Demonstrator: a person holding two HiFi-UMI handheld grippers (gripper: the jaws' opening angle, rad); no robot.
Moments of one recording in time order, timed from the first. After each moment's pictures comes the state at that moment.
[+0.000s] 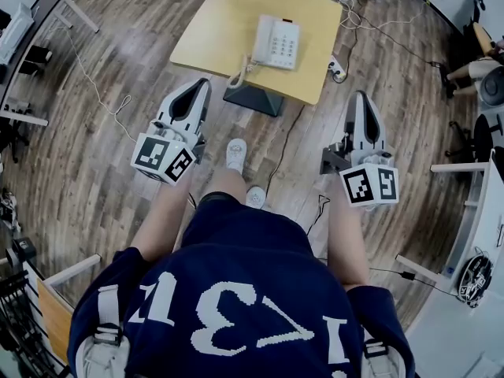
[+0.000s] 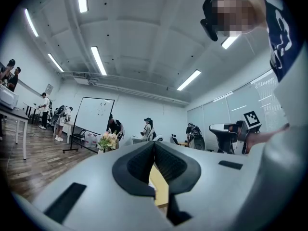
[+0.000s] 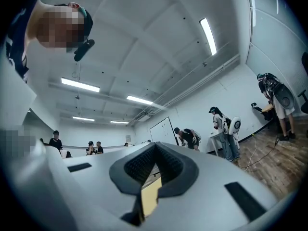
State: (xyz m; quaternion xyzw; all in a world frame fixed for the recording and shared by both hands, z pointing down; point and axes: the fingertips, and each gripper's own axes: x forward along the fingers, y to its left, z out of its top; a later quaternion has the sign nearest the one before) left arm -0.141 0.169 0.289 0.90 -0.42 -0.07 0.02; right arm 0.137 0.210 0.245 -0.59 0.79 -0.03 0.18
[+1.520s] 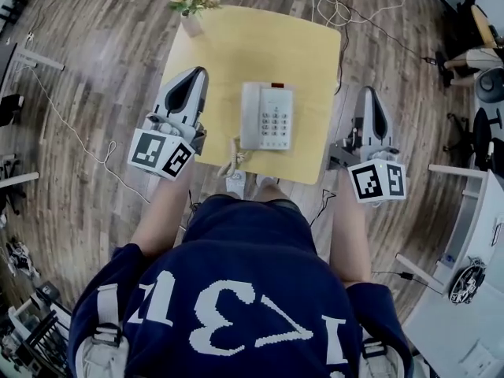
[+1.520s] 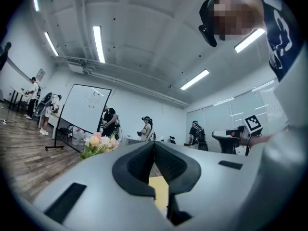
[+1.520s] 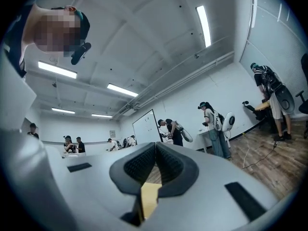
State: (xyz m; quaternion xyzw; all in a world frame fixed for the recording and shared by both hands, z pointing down) left arm -0.085 -0.205 0.294 0.92 -0.37 -0.08 0.05; right arm 0.202 -0.125 0.262 -0.65 0.74 -0.06 0.15
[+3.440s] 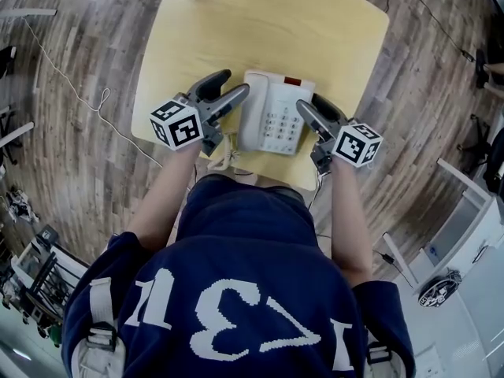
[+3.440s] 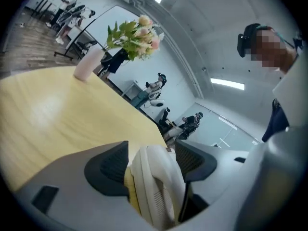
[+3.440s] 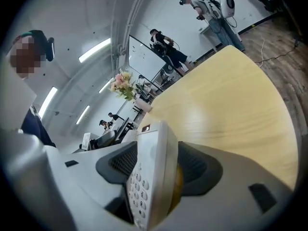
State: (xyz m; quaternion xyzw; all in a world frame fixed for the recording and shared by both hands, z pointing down) left arm -0.023 -0.242 0.543 0.86 -0.26 0.02 0.43; right arm 0.133 -0.189 0.586 -0.38 0.77 -0.51 -0.02
